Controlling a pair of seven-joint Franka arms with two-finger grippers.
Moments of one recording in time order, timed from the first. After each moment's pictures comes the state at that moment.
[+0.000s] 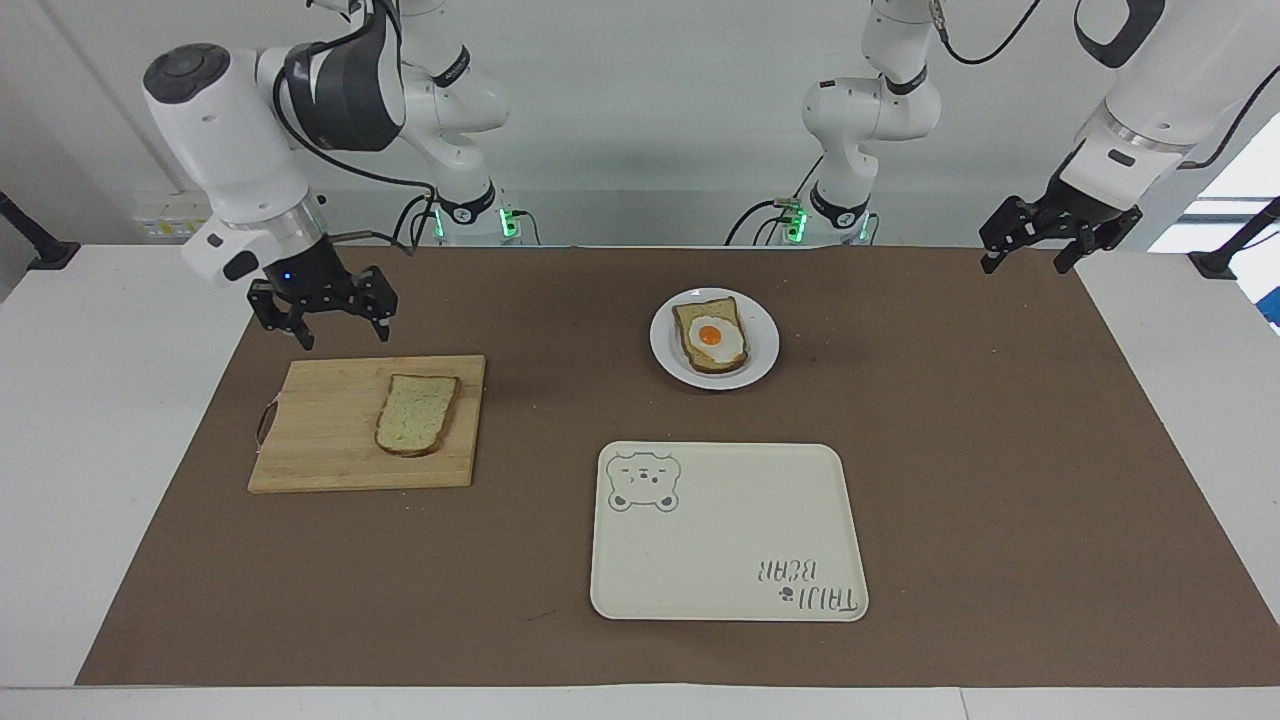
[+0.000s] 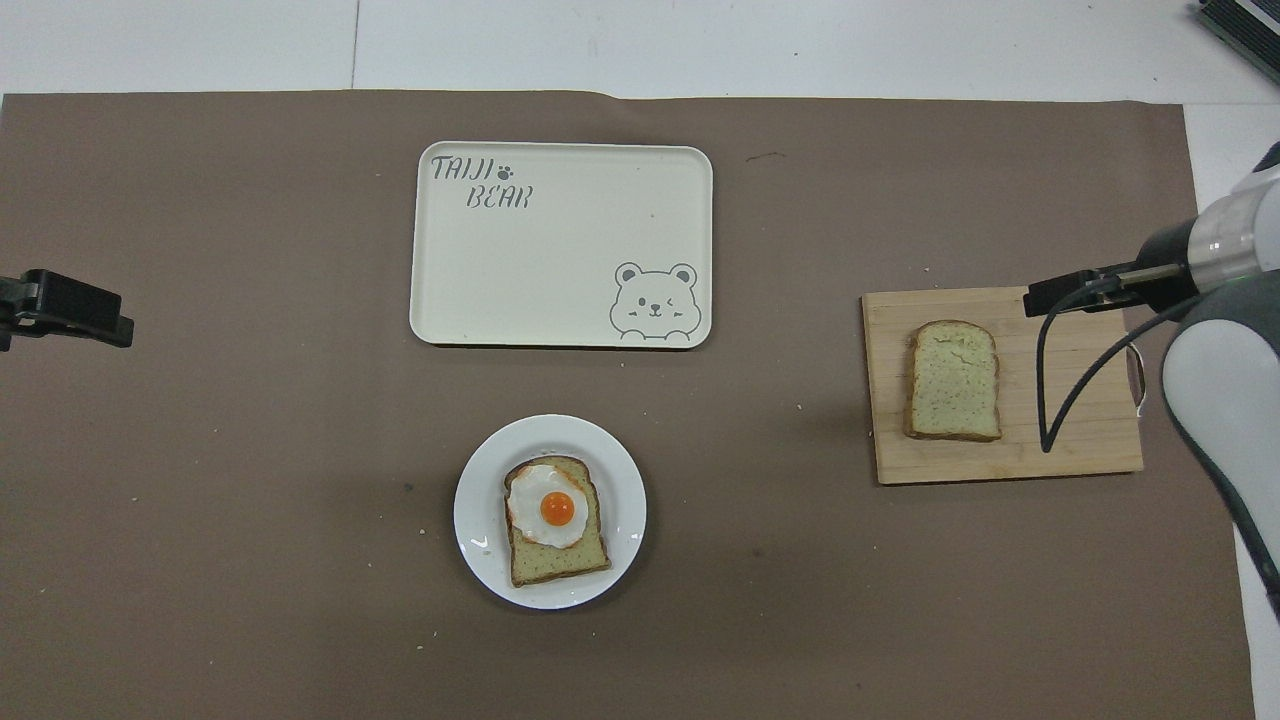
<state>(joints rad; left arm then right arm) -0.11 0.02 0.09 -1.49 -0.03 1.47 0.01 0.06 0.08 -0.10 -1.74 0.07 1.89 -0.17</state>
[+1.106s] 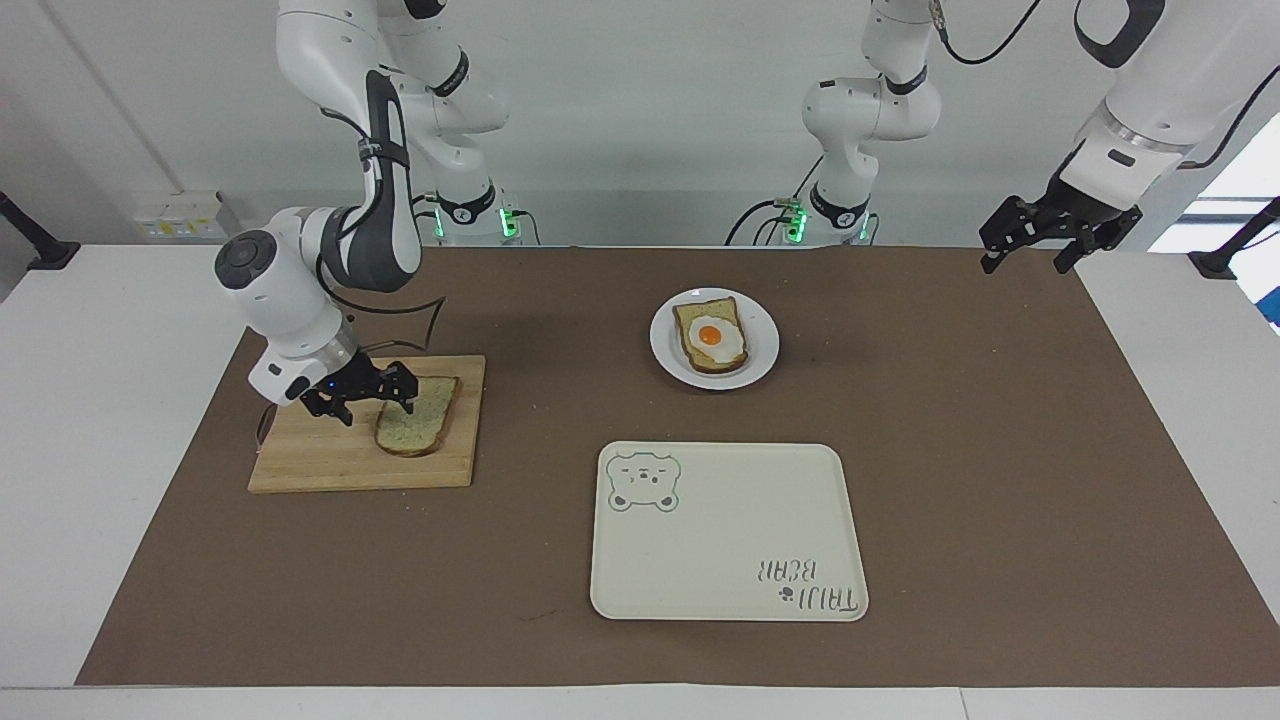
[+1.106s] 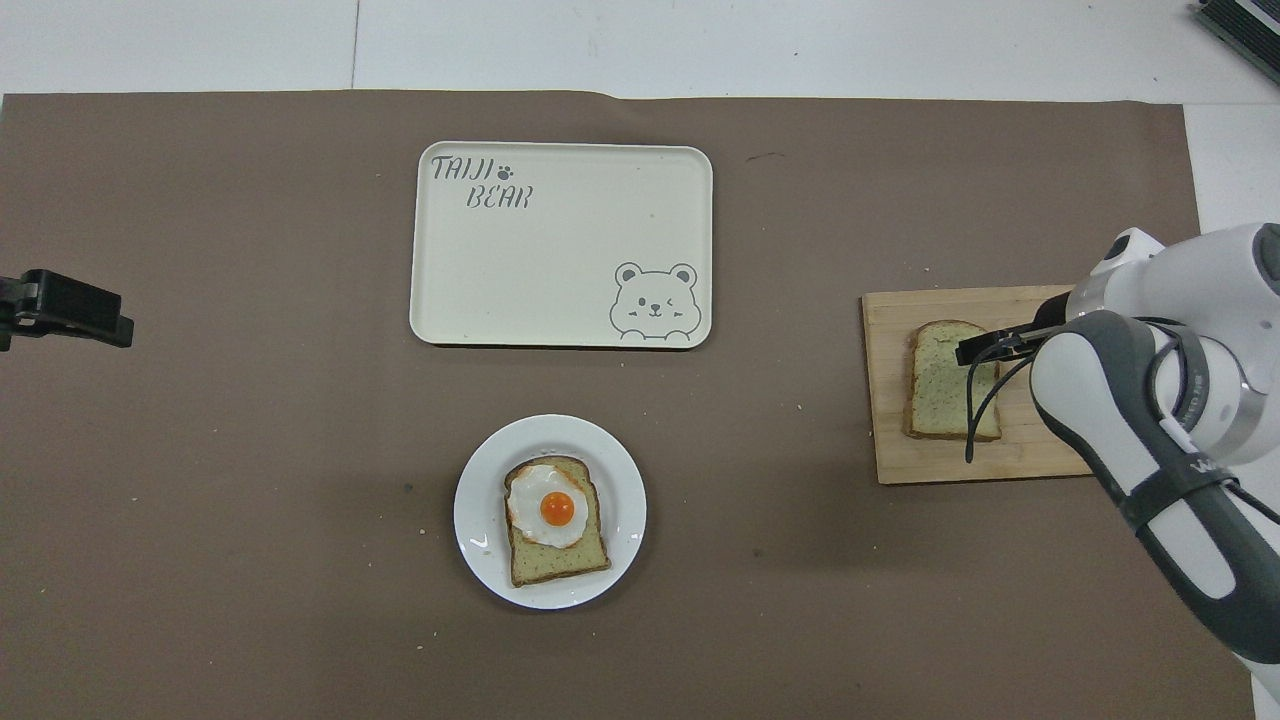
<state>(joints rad) -0.11 0.02 0.09 -1.49 -0.03 1.47 0.01 0.00 0.22 -0.10 -2.02 0.20 2.21 -0.36</state>
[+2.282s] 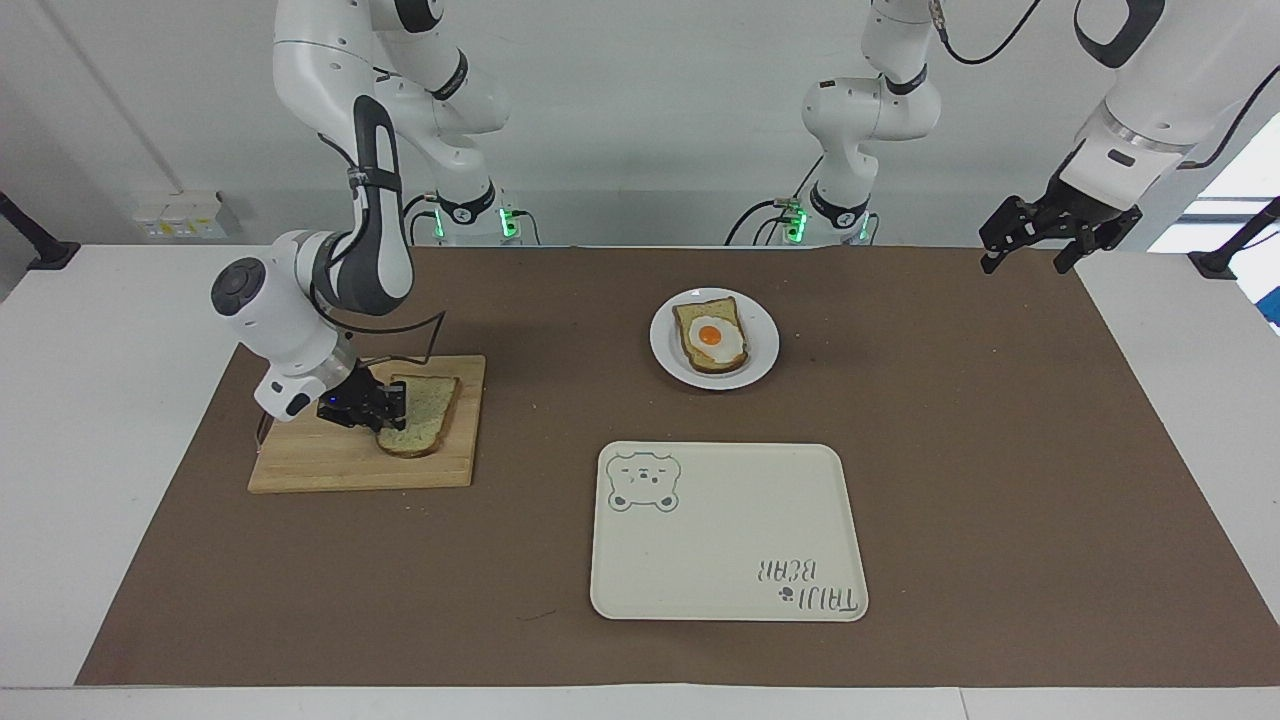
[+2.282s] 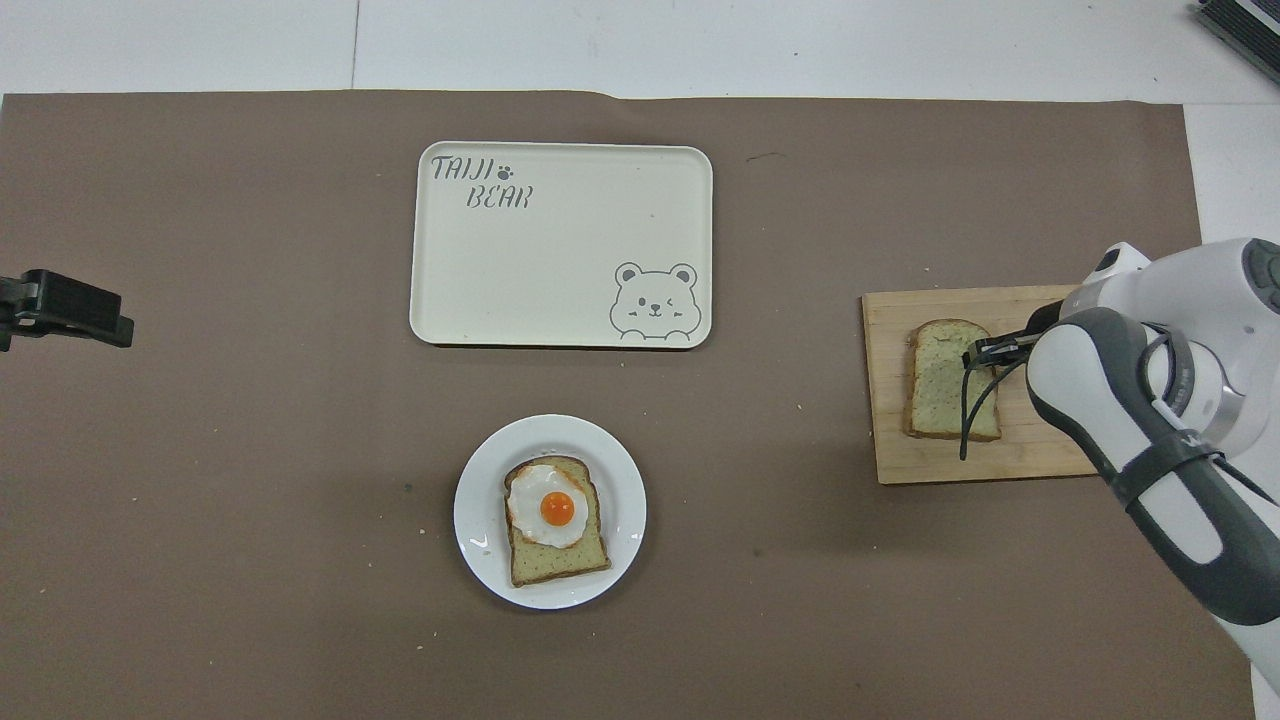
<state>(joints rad) -0.11 0.02 0.09 -1.49 -0.03 1.47 0.01 -0.02 0.27 -0.10 -2.03 0.25 2.24 -0.38</state>
